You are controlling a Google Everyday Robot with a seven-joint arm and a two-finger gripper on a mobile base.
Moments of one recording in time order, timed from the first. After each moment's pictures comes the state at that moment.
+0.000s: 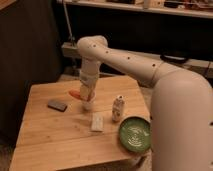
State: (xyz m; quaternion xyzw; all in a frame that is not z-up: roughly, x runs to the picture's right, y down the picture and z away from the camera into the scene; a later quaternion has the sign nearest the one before) arm -0.106 0.004 0.723 -0.02 -0.43 -0.86 0.27
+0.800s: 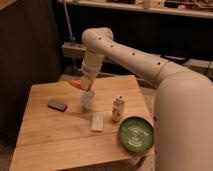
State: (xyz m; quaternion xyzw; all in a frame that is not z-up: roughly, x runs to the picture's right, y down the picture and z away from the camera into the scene) arm -0.092 -0.022 0.726 0.05 -0.39 -0.88 0.27
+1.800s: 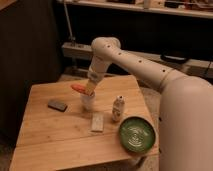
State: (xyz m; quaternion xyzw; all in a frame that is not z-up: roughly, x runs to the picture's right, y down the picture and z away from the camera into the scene) arm -0.079 -0.001 0.758 0.10 -0.41 -0.88 0.22
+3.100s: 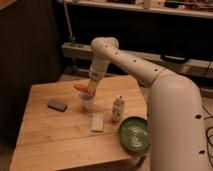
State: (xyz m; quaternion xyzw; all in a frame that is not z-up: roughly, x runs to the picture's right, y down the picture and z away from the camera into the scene) arm -0.068 -0.007 0.793 0.07 -0.41 -0.89 0.21
